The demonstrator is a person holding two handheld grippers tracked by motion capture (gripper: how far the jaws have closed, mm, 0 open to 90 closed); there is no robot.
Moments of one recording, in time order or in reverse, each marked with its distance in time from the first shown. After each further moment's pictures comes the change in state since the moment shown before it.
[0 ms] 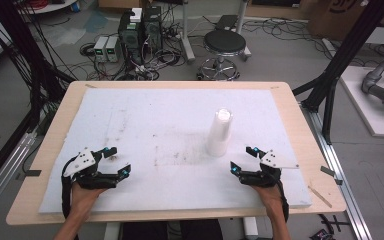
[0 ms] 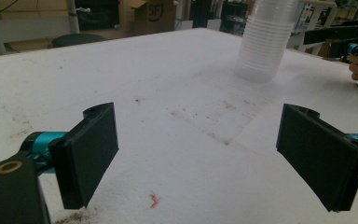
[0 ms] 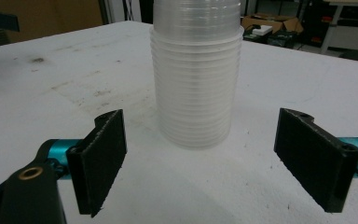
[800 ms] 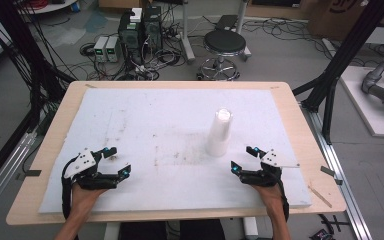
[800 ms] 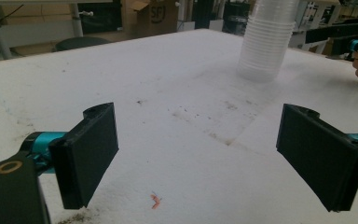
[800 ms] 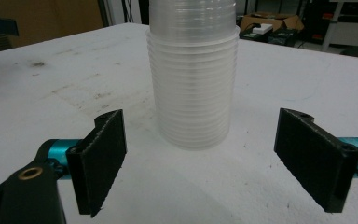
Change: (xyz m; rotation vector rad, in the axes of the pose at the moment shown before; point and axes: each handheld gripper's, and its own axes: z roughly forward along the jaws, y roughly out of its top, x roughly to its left) left arm -0.003 0.000 0.000 -0.007 0.015 0.021; right arm -0.002 0.000 0.000 0.001 0.004 0.026
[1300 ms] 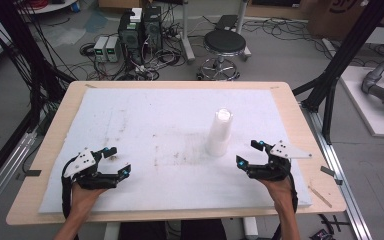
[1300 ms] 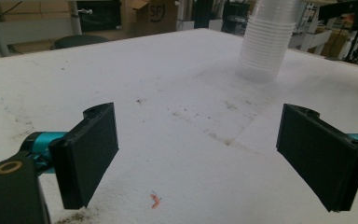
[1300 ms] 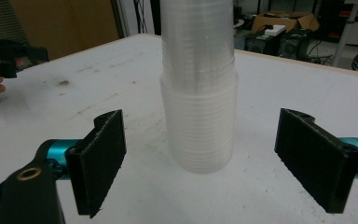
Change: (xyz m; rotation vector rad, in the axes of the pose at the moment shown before) left arm 0.002 0.000 0.000 0.005 -0.005 -0.012; right arm -0.005 0.040 -0.018 0.008 0.056 0.021
